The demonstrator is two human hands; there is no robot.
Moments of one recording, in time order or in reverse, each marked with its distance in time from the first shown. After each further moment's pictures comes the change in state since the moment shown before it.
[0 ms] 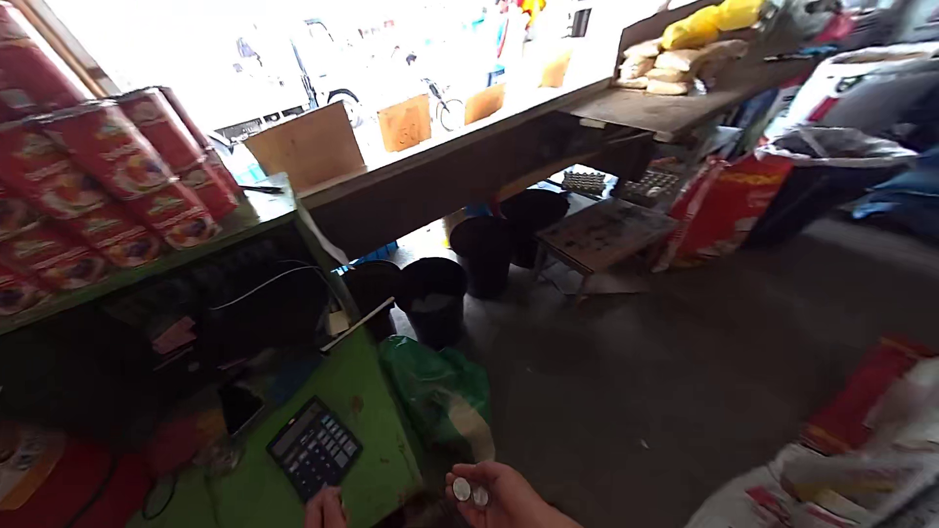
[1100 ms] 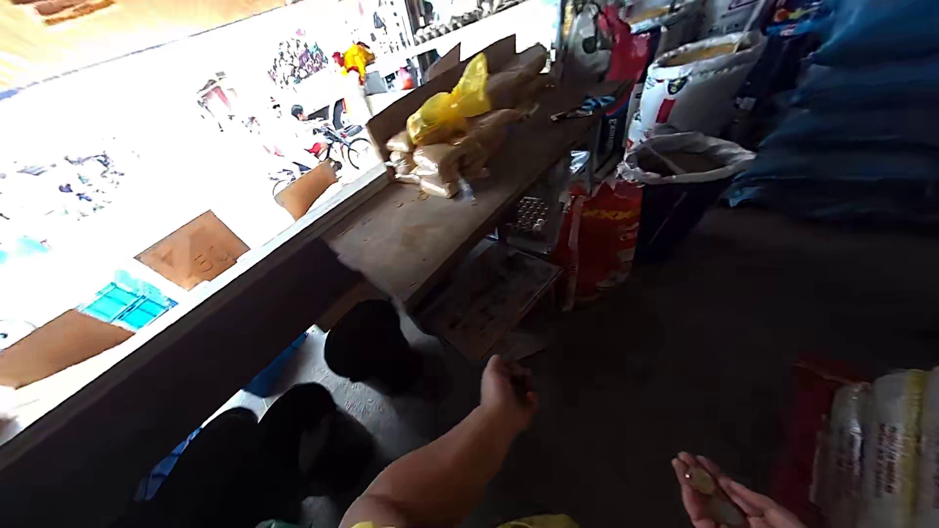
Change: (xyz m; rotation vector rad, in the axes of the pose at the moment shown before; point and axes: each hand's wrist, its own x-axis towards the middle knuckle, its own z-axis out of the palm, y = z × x) left_hand -0.067 0.356 0.981 -0.572 -0.937 -1.153; right_hand -0.171 -0.680 -0.473 0.726 0.176 -0.915
